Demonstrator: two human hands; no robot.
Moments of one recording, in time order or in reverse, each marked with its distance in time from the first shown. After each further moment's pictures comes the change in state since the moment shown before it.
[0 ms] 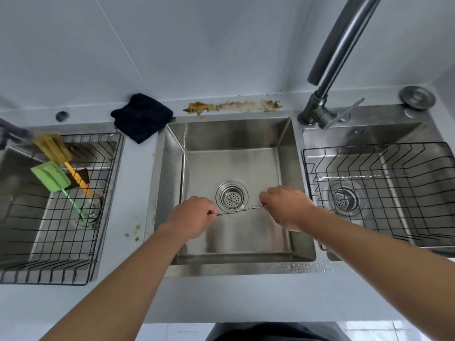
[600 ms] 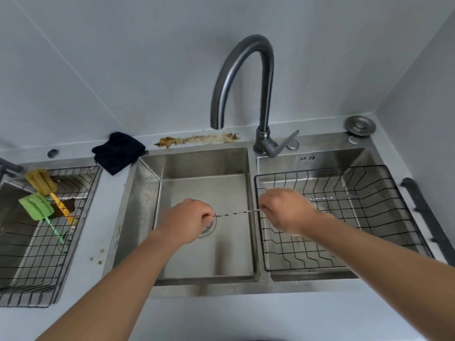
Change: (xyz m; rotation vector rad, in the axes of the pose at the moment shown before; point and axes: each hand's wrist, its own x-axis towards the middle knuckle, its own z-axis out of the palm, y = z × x) left_hand 0.020 0.131 -0.032 0.100 0.172 0.023; right_hand -0.071 0.110 -0.049 0.152 0.199 -0.059
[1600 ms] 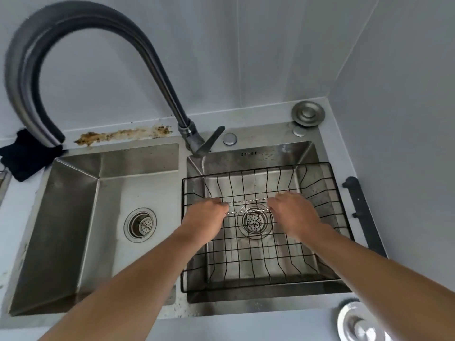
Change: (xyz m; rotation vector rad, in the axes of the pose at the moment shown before) left_hand 0.125 0.179 0.100 0.196 -0.007 0.168; right_hand -0.079 0.187 0.035 -0.025 -0.114 0.240
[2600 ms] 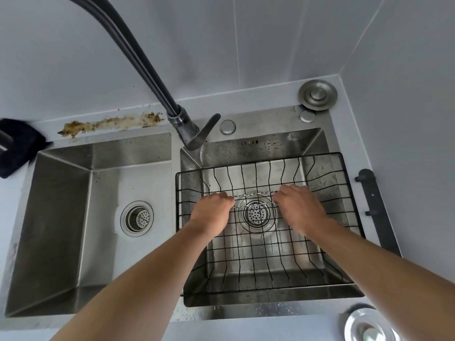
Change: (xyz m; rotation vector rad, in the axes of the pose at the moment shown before) left_hand 0.033 0.002 0.039 -0.024 -0.102 -0.047; right_hand 0.018 0.023 0.033 -0.016 -0.051 0.031
